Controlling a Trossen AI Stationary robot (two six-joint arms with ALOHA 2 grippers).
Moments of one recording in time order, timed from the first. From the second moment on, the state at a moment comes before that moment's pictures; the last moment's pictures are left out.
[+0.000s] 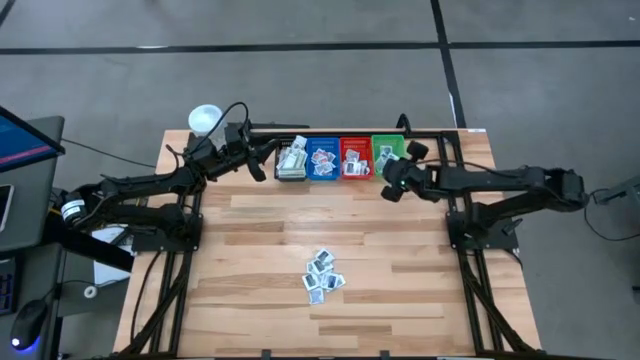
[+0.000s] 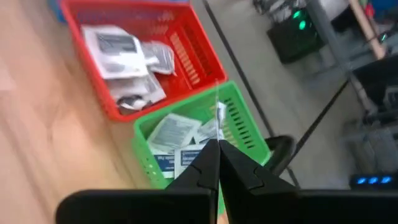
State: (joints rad) left arm 0.51 1.07 0.46 0.80 0.11 -0.17; right arm -0.23 1.16 0.63 -0.33 0.72 -0.17
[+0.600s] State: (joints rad) left arm 0.48 1.07 0.46 0.80 0.11 -0.17; right arm -0.46 1.28 0.61 -0.21 0.55 0.10
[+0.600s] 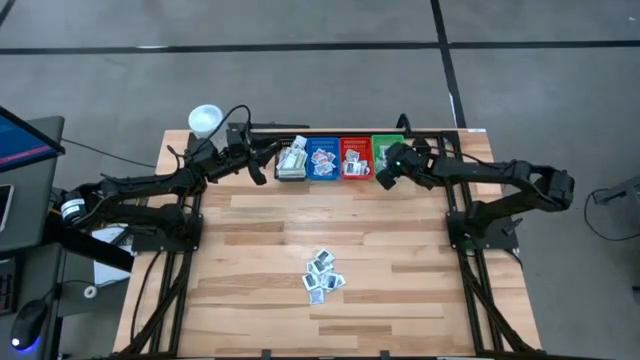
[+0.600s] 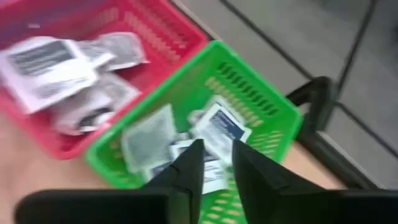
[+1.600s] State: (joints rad) left arm 0.45 1.07 0.46 0.66 0.41 -0.23; right arm 0.22 1.32 0.61 0.13 0.25 0.07
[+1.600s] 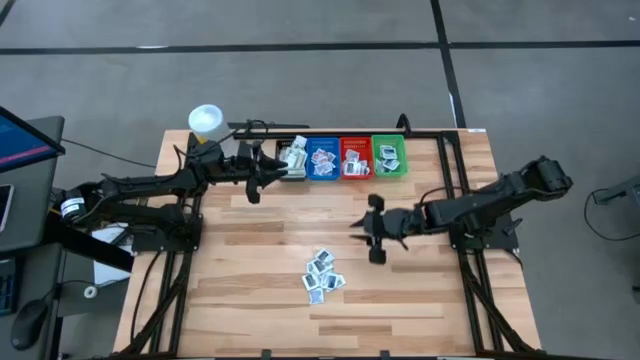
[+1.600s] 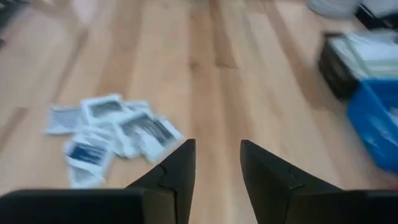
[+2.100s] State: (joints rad) left arm 0.37 1.07 0.46 0.56 0.50 0.04; right arm 0.34 1.65 0.82 0.23 0.23 0.07
